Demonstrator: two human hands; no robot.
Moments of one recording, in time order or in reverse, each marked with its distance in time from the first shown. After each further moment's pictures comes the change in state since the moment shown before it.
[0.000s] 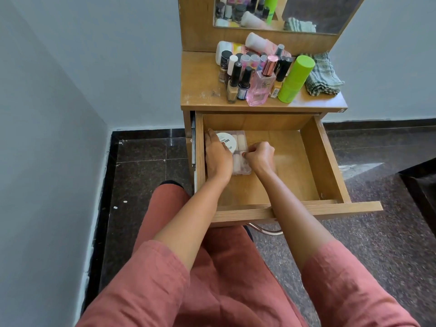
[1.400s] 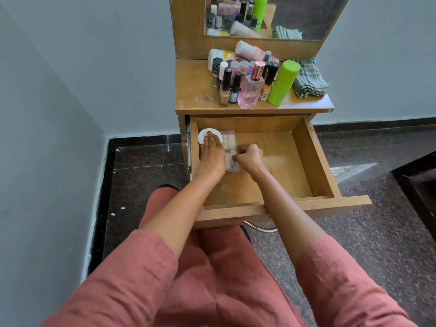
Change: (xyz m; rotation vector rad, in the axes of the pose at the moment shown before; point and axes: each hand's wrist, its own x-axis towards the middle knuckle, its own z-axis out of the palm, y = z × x) left_hand 0.001 0.001 -0.014 0.646 -0.385 0.219; right_hand -0.003 0.004 0.002 0.089 -0.095 -0.115
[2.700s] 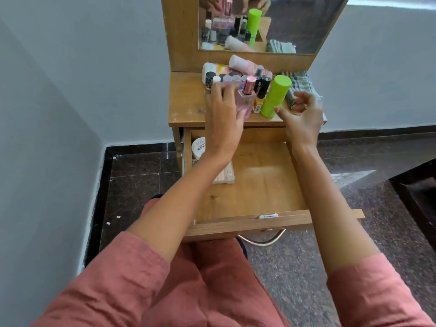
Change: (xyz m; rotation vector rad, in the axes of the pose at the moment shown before) left_hand -0.008 0.061 -0.080 -0.403 0.836 0.311; right_hand 0.013 -0.043 -0.117 0.244 0.548 -0.350
